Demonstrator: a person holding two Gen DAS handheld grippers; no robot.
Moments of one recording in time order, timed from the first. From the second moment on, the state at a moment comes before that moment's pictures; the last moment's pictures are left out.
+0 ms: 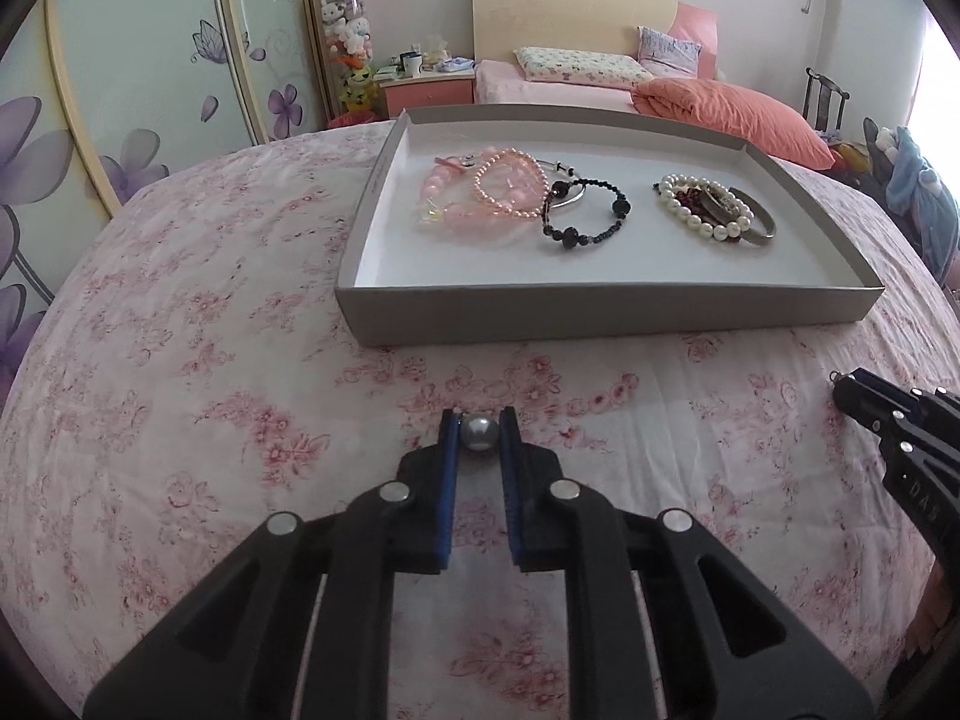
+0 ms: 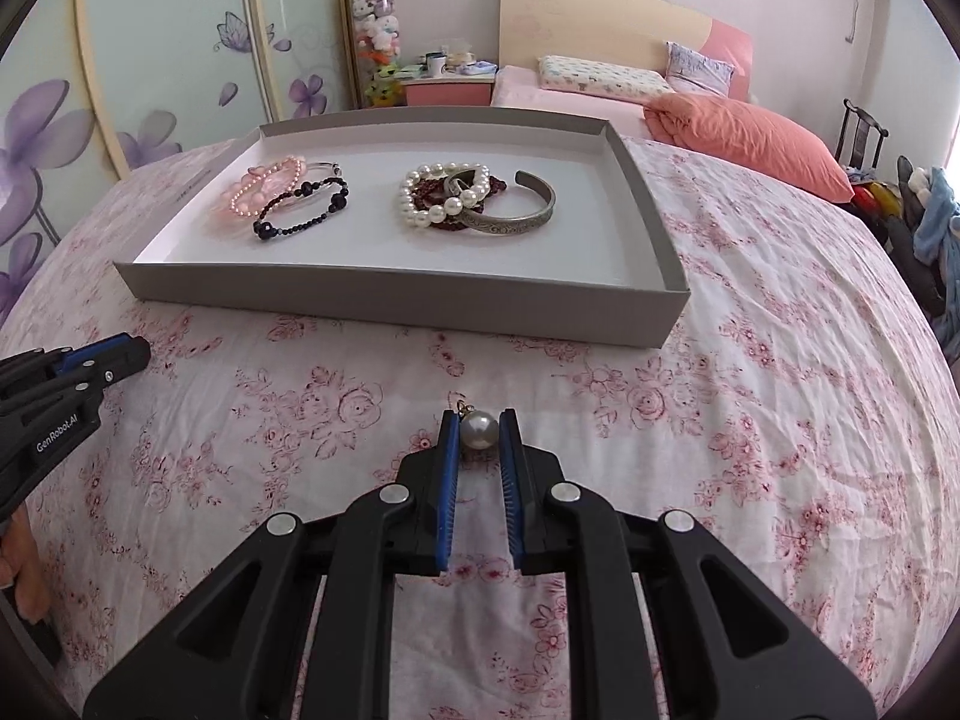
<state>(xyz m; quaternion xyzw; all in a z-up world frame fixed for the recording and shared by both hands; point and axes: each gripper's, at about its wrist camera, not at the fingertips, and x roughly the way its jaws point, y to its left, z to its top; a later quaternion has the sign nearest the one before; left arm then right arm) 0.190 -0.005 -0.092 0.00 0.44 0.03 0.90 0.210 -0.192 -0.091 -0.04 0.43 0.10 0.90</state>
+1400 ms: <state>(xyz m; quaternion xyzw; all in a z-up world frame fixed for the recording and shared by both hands) 0.183 0.017 -0.088 -0.06 0.44 0.00 0.90 0.204 -0.197 -0.087 -0.02 0.42 0.10 0.90</state>
